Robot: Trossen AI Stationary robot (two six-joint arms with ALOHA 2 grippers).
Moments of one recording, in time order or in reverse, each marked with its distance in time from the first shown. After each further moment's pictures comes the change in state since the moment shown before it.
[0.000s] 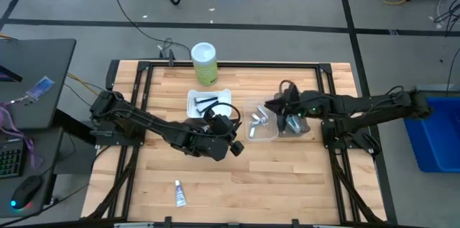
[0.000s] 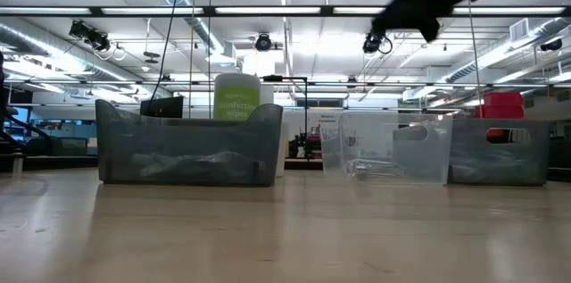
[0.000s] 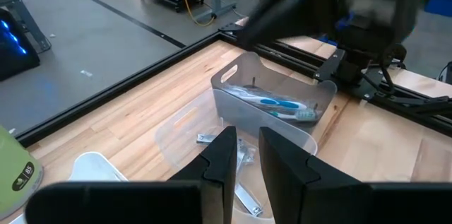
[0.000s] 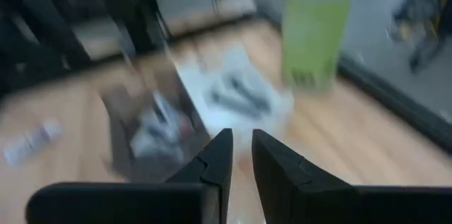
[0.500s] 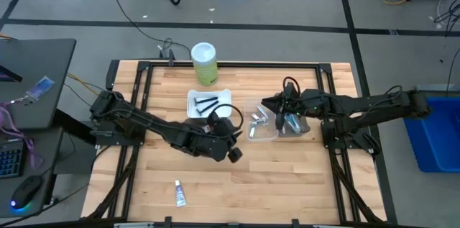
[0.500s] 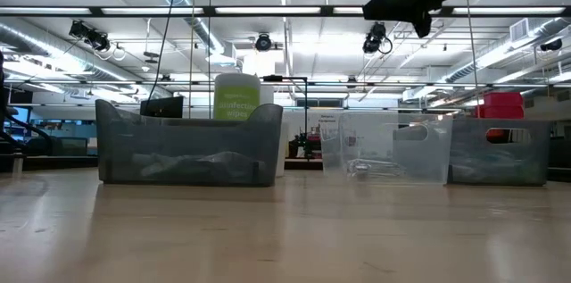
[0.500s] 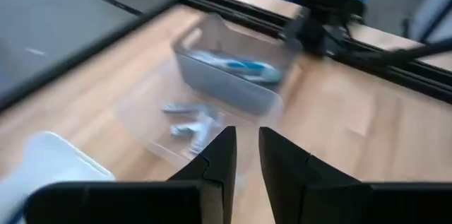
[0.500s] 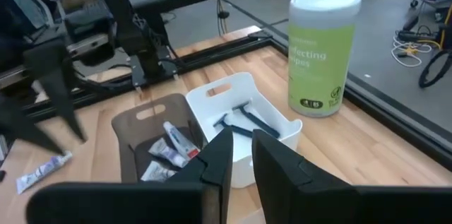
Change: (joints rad) left arm -0.006 0.000 0.000 -0.045 0.177 0.002; right arm 0.000 0.021 0.000 0.144 0.000 -0.006
